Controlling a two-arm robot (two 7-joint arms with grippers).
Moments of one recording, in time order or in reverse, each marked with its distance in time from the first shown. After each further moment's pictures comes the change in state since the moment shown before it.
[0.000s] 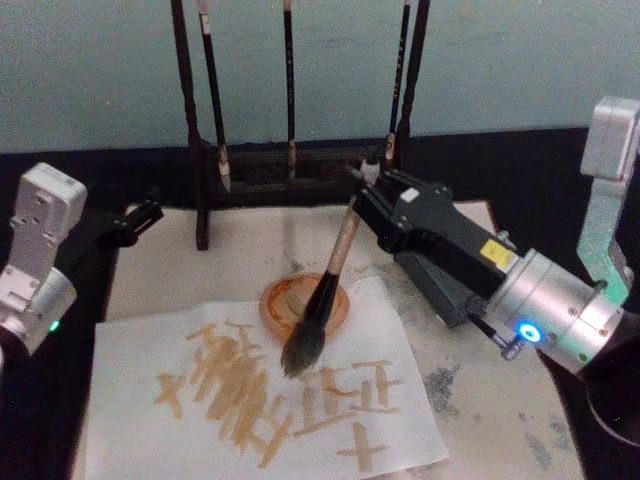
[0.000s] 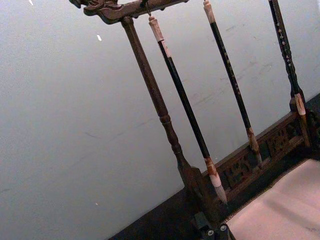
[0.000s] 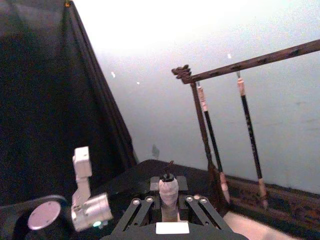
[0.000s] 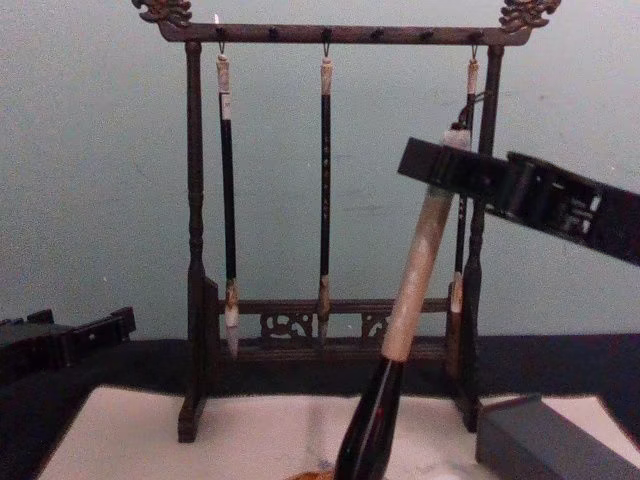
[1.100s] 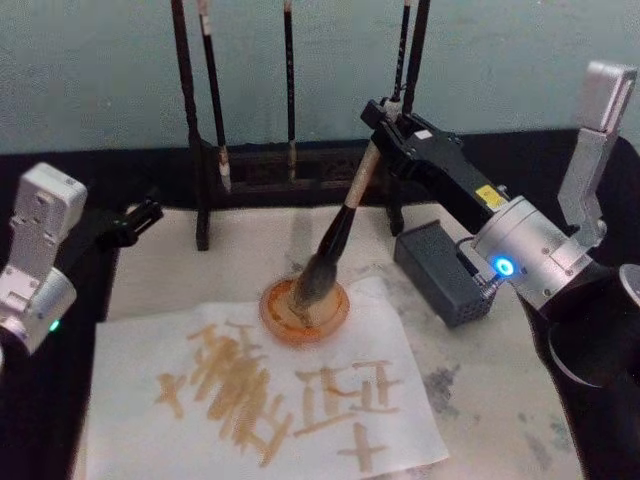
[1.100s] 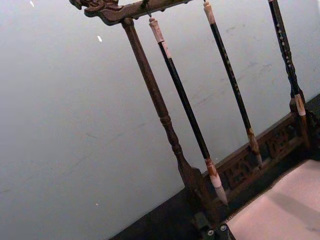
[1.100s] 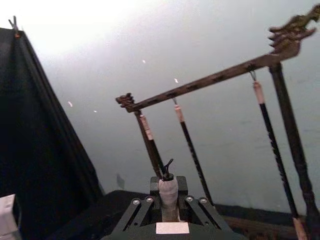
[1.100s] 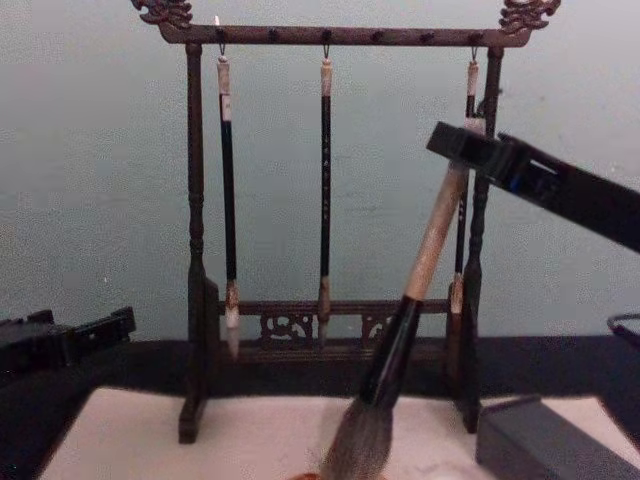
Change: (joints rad) left arm 0.000 0.000 0.000 0.000 0.000 0.000 0.000; right arm 0.145 -0.147 0.027 0.234 0.000 -0.059 -0.047
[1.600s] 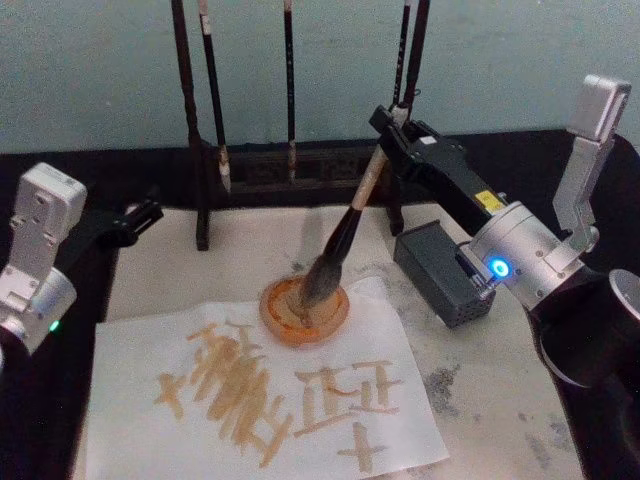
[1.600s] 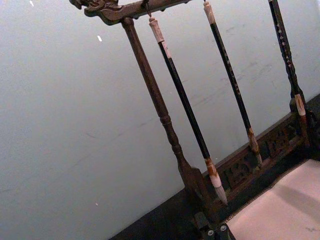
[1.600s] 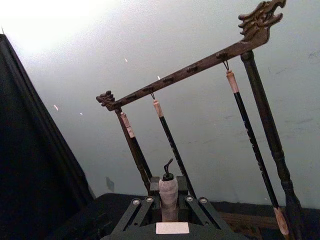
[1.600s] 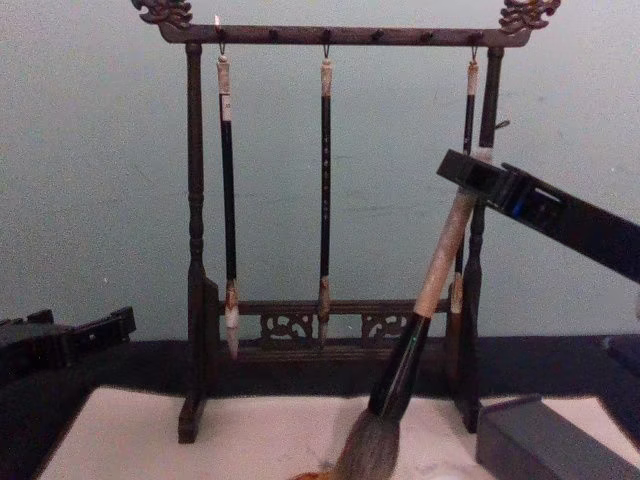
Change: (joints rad) left arm 0.000 0.000 0.000 0.000 0.000 0.000 0.000; right arm 0.012 -0.040 0.018 0.082 -0.006 -0.027 0.012
